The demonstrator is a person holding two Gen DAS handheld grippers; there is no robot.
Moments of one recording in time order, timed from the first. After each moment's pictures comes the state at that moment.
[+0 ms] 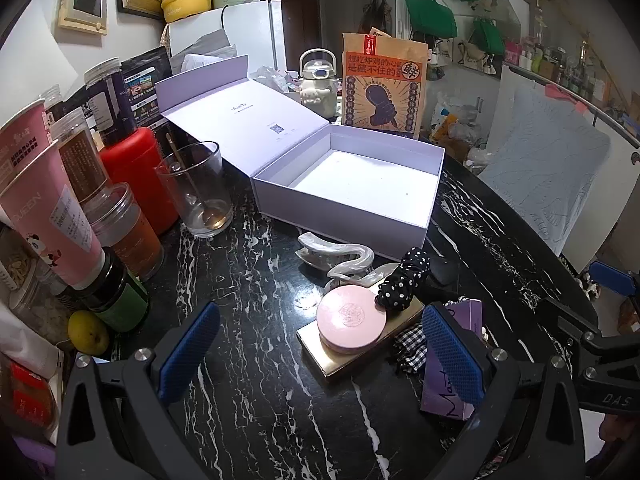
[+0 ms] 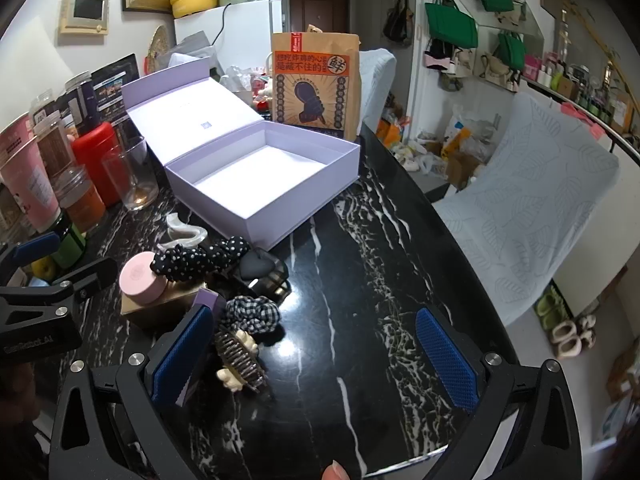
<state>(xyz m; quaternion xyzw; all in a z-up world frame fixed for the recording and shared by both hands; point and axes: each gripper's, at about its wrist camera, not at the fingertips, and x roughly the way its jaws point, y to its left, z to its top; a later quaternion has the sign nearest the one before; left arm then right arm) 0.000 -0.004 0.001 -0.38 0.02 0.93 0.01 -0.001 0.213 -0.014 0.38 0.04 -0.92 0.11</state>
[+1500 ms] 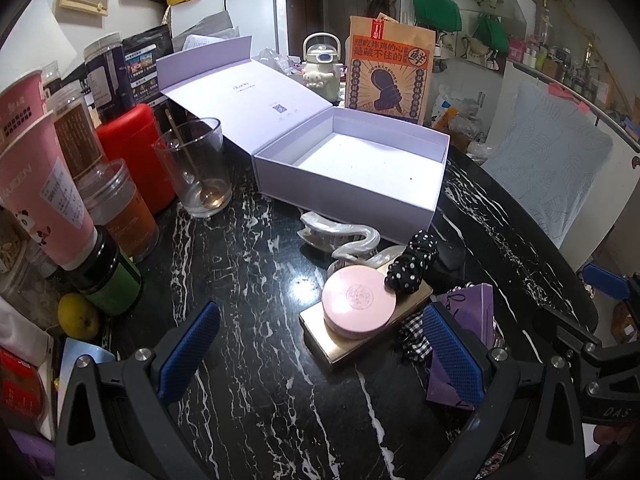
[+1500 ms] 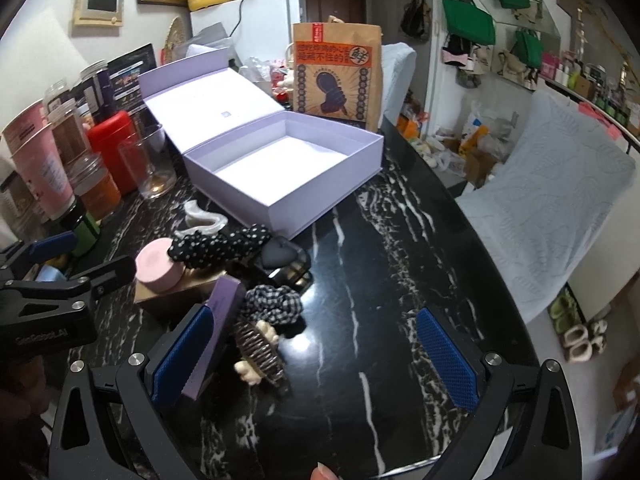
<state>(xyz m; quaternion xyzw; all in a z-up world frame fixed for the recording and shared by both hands) -0.001 -0.014 -0.015 -0.40 0.00 0.92 0.01 0.002 0.203 -0.023 0.39 0.04 -0.91 0.14</state>
